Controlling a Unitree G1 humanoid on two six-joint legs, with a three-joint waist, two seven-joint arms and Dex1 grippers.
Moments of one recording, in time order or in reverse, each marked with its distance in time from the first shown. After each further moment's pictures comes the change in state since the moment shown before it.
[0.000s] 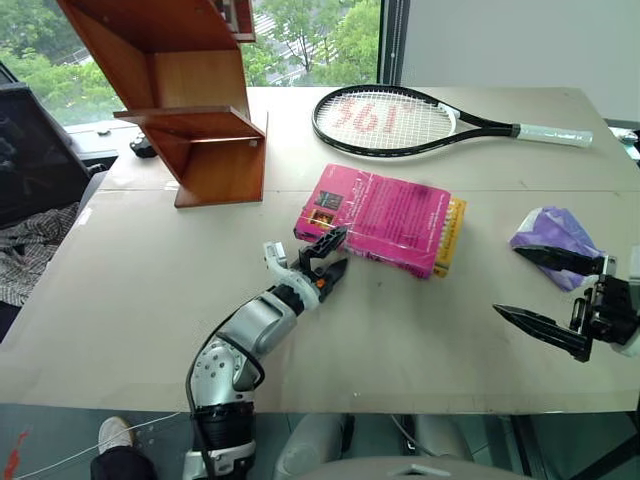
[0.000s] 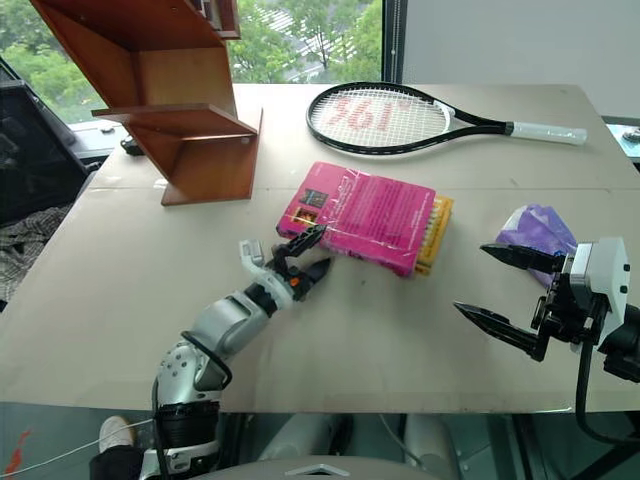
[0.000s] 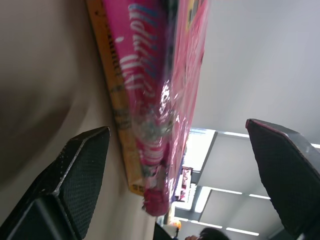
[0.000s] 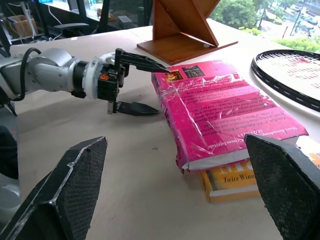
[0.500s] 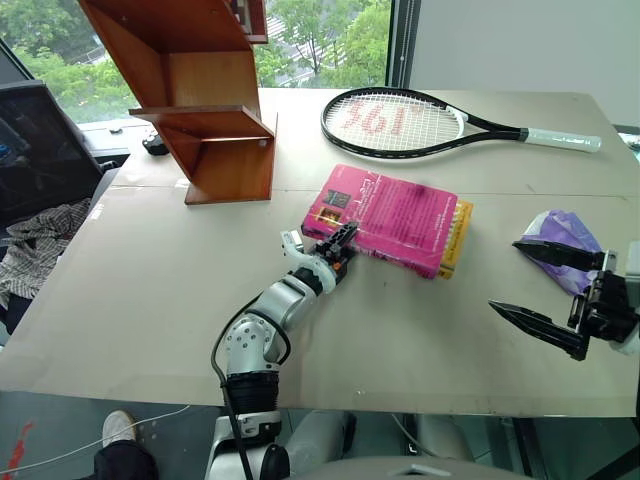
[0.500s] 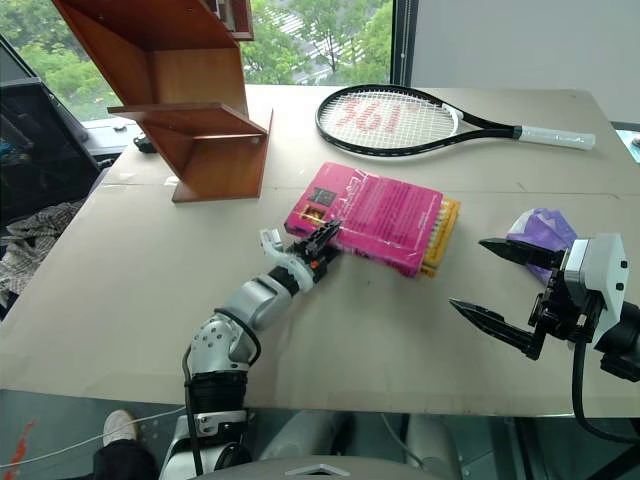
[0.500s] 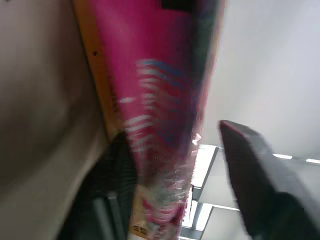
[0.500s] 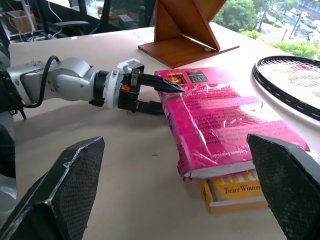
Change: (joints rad) left arm -0.097 -0.071 0.054 0.149 0.159 0.008 -0.109; right arm 0.011 -0.024 0.000 -0.038 0.022 0.004 -0.060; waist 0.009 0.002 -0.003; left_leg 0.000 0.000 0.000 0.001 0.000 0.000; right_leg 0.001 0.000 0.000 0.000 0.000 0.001
